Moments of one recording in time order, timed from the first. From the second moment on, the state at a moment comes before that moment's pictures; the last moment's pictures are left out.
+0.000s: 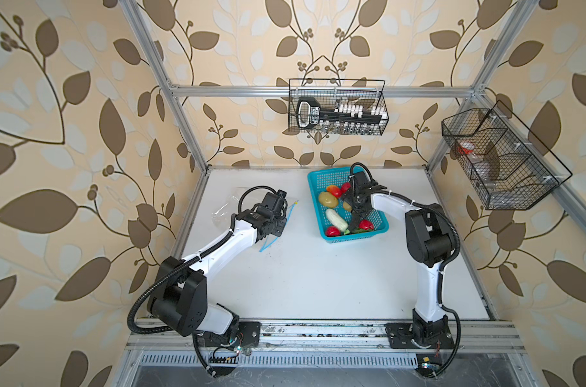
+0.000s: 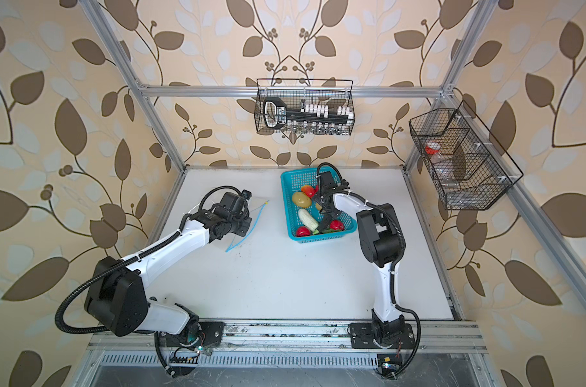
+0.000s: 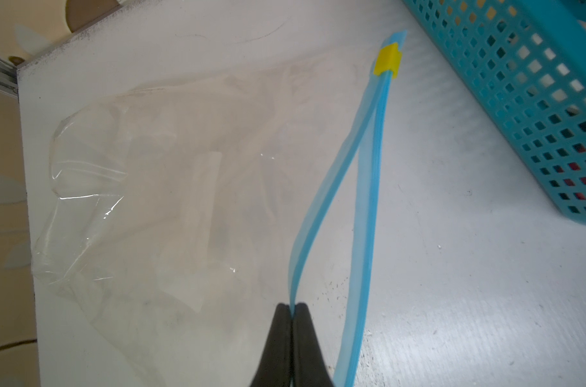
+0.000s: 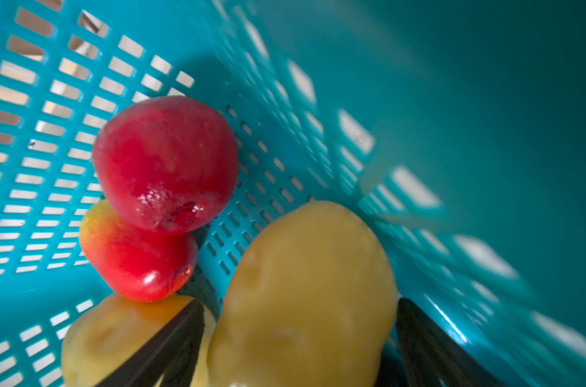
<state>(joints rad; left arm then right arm) -0.44 1.43 1.04 -0.57 -0.24 -0.03 0.31 2.11 1.56 -0.48 0.21 1.03</state>
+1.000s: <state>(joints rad) -0.36 1.43 1.04 -0.61 -0.16 -0.07 0.29 2.08 1.47 -0.32 0.11 1.02</state>
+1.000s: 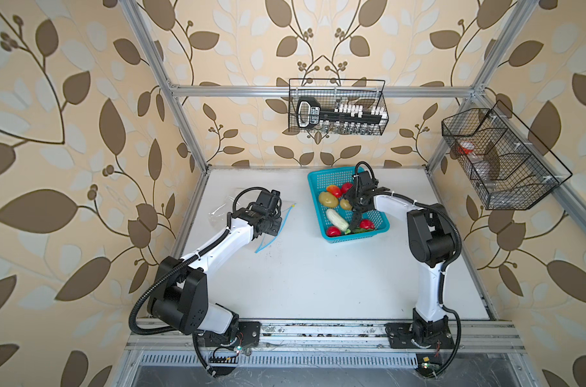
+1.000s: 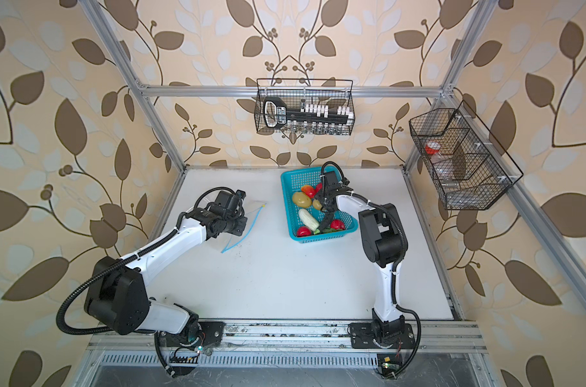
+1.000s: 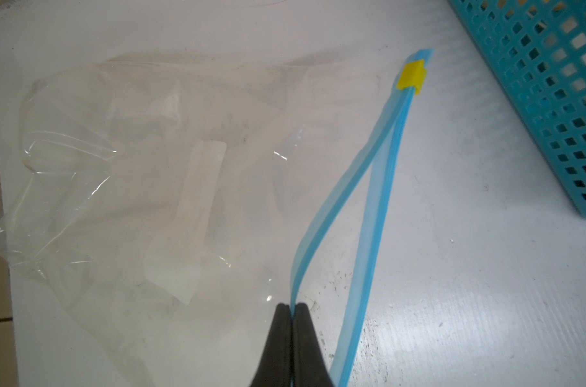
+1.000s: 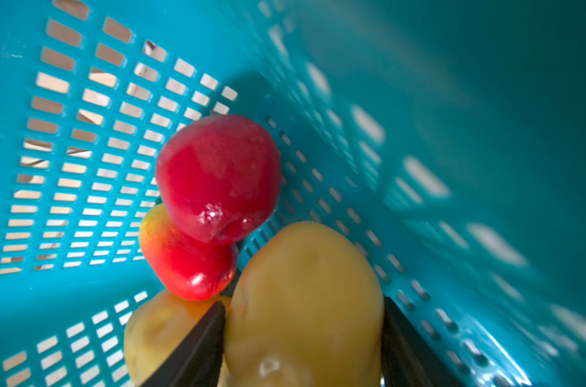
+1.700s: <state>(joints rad) -0.33 1.43 1.04 -0.62 -0.15 -0.08 0.32 1.89 1.37 -0.25 0.05 0.95</state>
